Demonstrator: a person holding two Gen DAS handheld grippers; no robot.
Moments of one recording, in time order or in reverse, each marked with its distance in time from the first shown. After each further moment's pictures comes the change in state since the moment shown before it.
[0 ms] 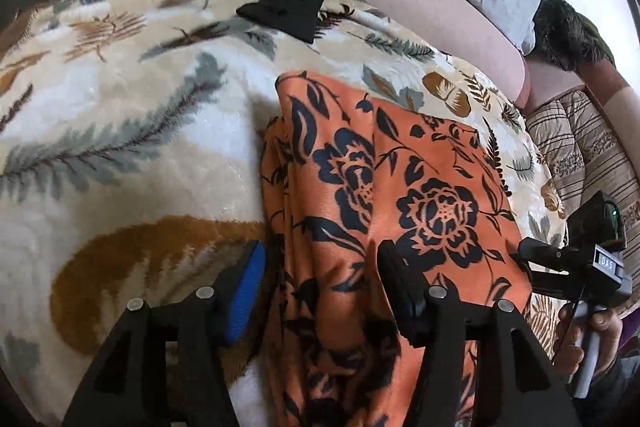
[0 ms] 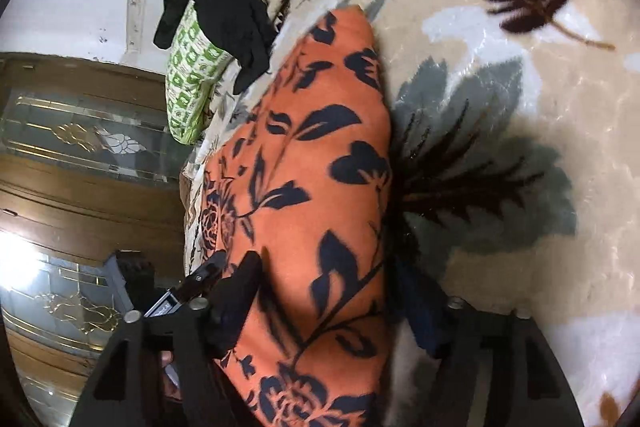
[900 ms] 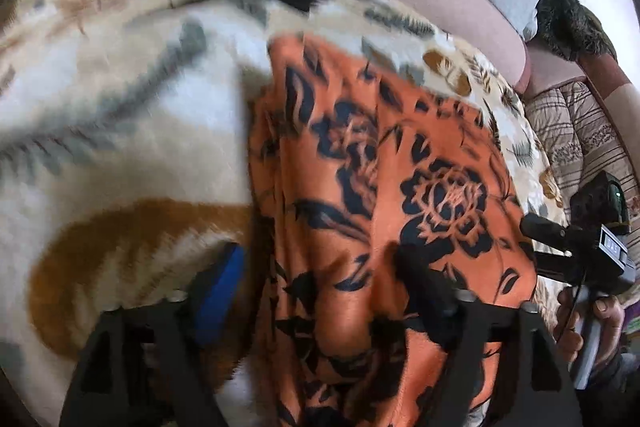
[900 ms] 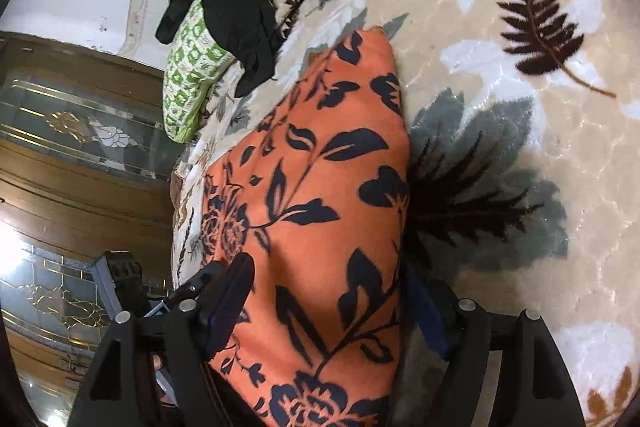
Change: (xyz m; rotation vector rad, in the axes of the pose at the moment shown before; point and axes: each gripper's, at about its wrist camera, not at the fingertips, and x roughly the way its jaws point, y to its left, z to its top) left arm 0.026 0.008 -0.002 -0.012 0.090 -0.050; right arm 0.010 0.009 0.011 -0.018 -0.001 -0.055
